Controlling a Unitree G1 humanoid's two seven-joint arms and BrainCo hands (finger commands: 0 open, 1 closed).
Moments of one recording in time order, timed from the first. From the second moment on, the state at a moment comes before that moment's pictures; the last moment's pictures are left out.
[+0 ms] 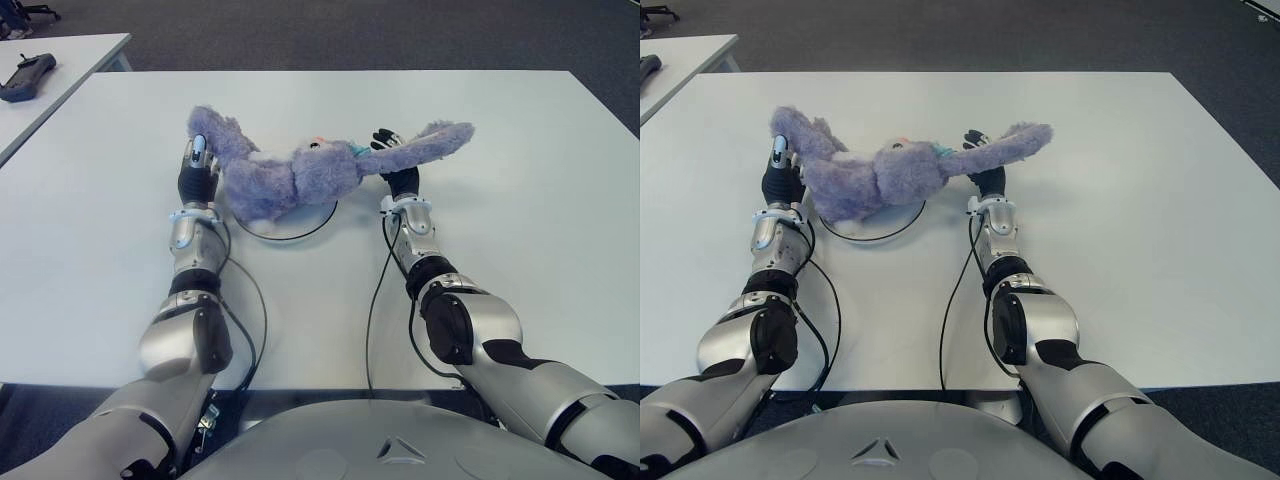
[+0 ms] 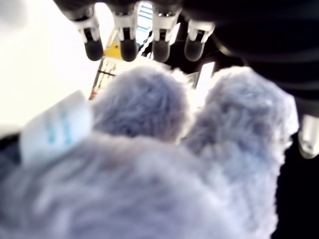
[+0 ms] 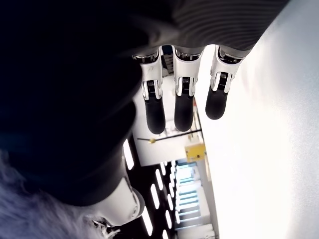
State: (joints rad) left arm -0.56 0.13 0.51 1.03 -0.27 -0.43 -0.37; right arm -0.74 0.07 -0.29 1.23 0.04 -0.56 0.03
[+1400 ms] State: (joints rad) left arm -0.56 0.06 0.34 1.01 -0.17 -0.45 -0.39; right arm -0.74 0.07 -0.29 1.23 0.04 -0.56 0.02
